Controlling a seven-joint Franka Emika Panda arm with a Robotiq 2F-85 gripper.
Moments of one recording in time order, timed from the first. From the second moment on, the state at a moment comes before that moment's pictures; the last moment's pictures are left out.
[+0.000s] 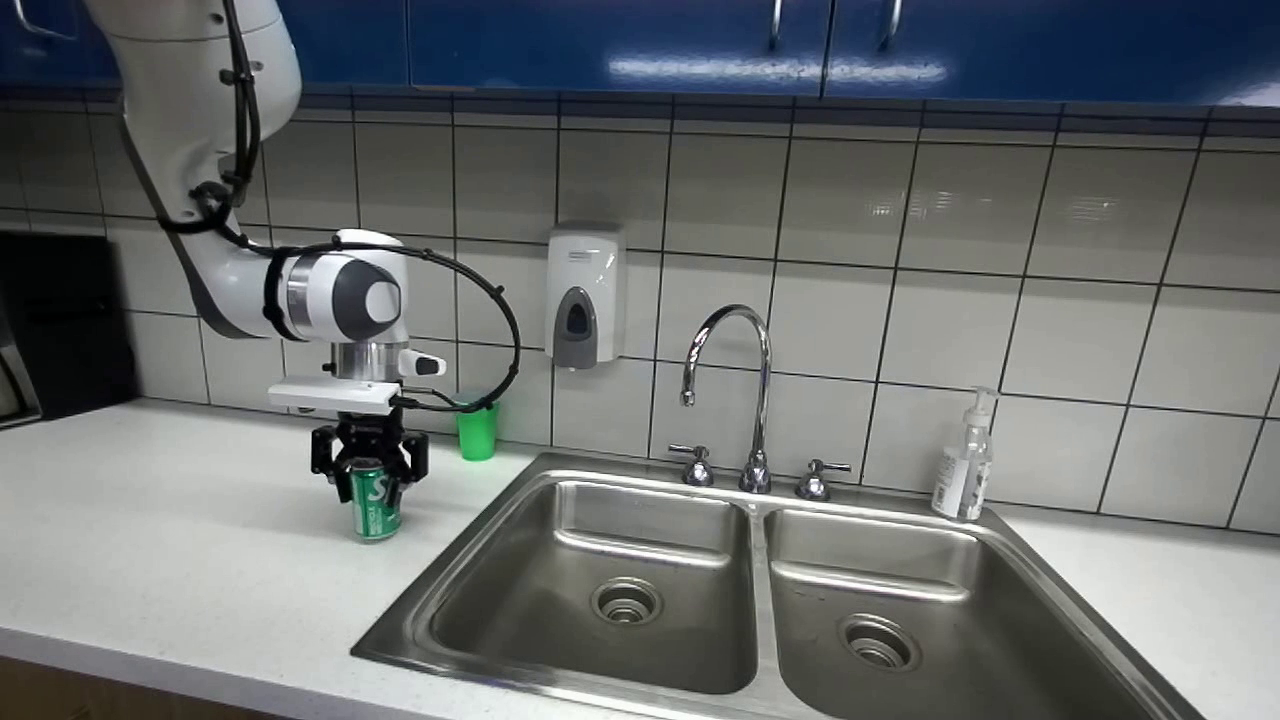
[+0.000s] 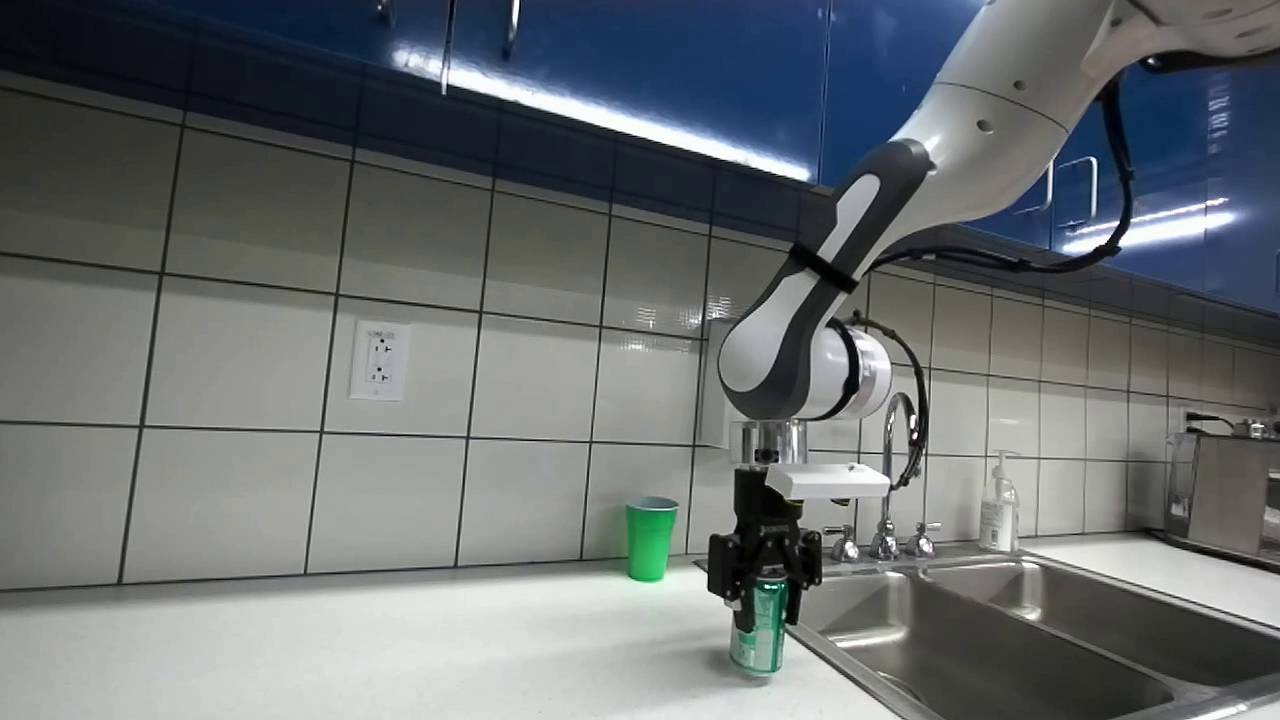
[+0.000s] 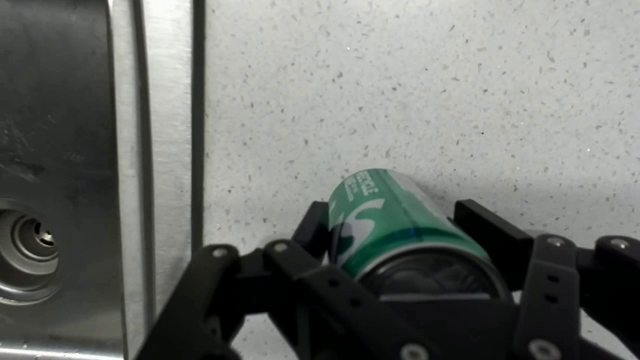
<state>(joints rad) 0.09 0.29 0.05 -2.26 -0.02 2.47 0.00</state>
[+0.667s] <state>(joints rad) 0.03 0.16 0.01 -2.35 -0.01 2.47 0.00</state>
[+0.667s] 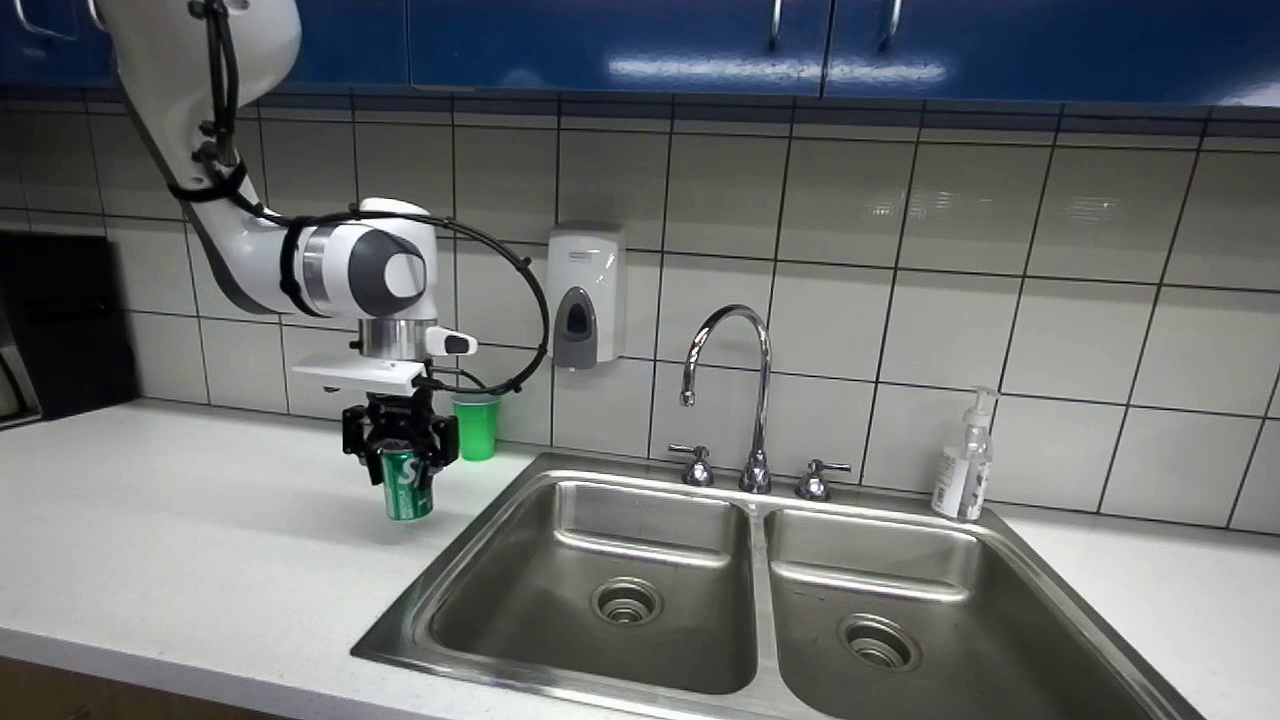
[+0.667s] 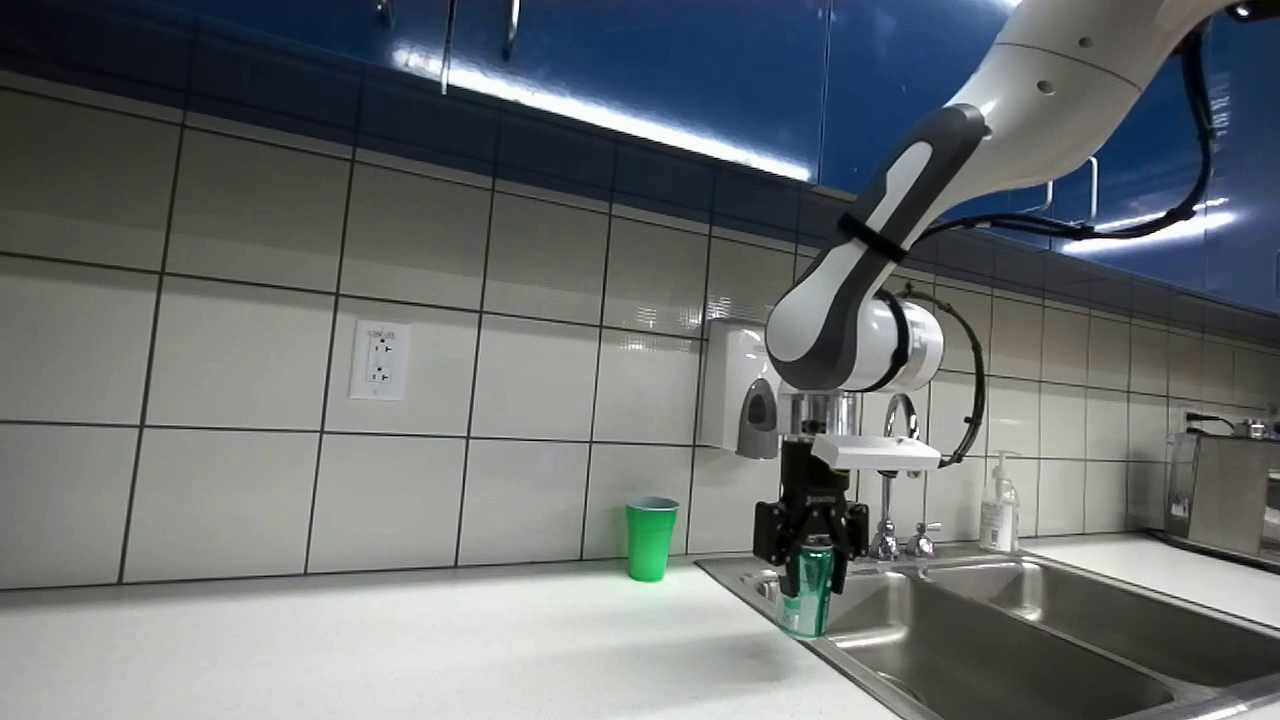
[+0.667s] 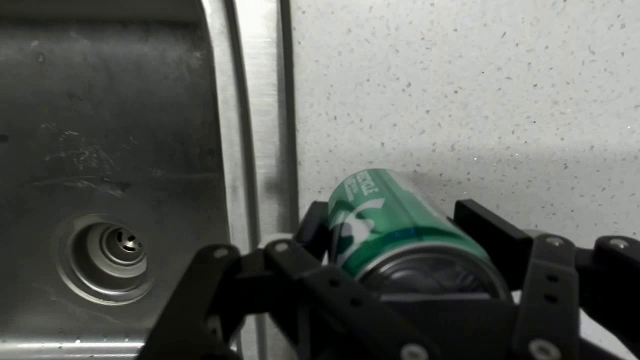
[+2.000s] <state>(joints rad) -0.16 0.16 -0.14 -2.33 0.03 2.46 -0.23</state>
